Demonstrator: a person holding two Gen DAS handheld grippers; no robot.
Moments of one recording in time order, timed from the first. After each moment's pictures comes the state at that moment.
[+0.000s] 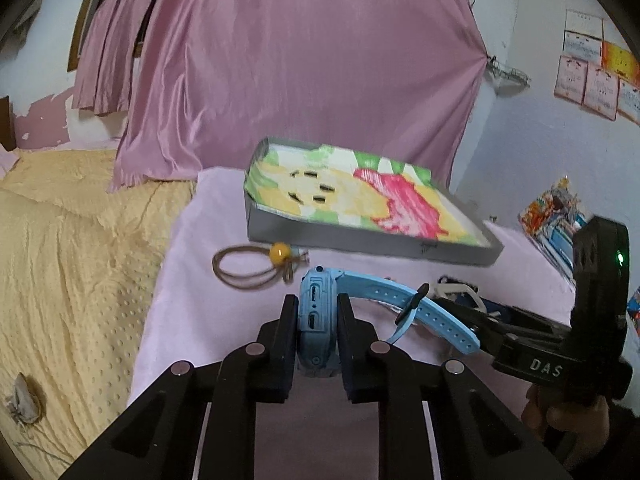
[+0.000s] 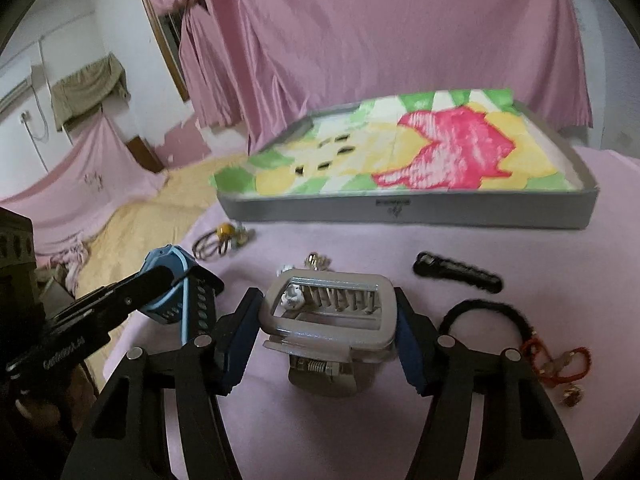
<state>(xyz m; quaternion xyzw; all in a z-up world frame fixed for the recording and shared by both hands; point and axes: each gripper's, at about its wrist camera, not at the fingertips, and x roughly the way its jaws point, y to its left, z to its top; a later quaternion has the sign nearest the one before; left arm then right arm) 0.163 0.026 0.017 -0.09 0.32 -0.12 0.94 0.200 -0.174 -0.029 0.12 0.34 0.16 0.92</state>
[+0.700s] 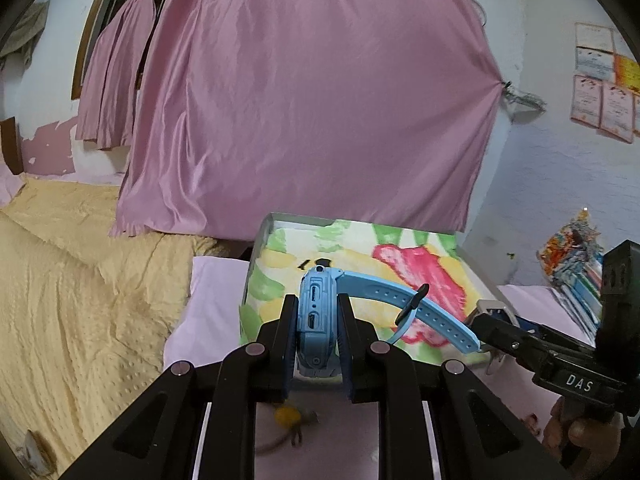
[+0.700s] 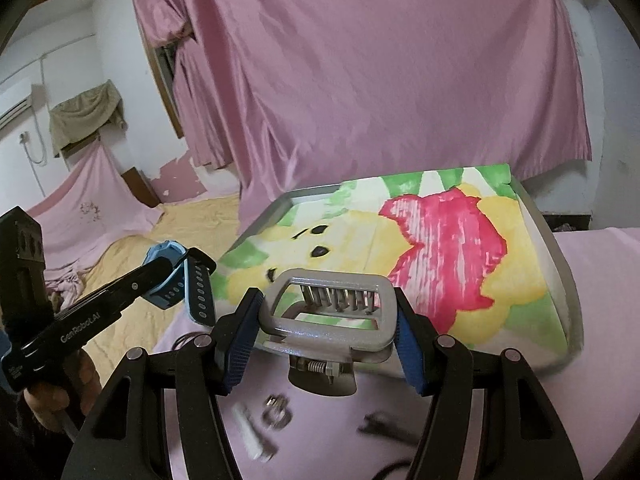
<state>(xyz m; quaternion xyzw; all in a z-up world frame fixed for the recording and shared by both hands) 0.266 0.019 0.056 -0.09 0.28 -0.08 0.95 0.289 -0.197 0.015 0.12 0.31 0.15 0.93</state>
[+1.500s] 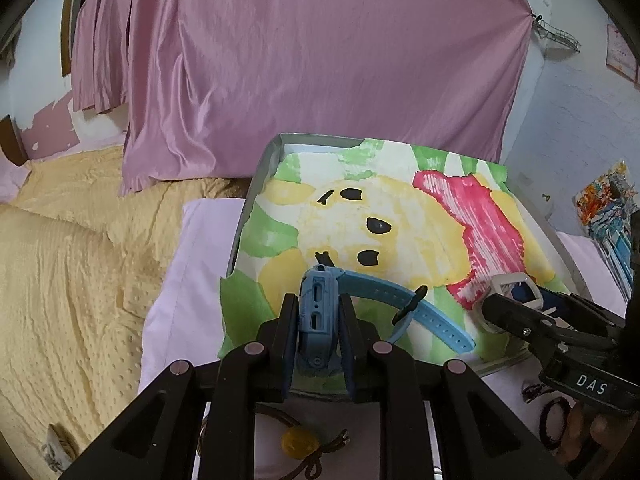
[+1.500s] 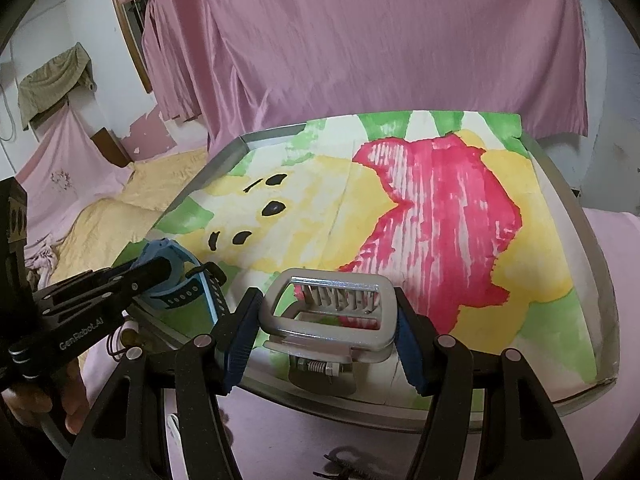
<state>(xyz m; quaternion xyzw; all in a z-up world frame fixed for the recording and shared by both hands) 0.319 -0.001 0.012 -0.04 0.40 -0.05 0.91 0.339 -0.187 -0.029 0.09 0.40 0.12 0.90</state>
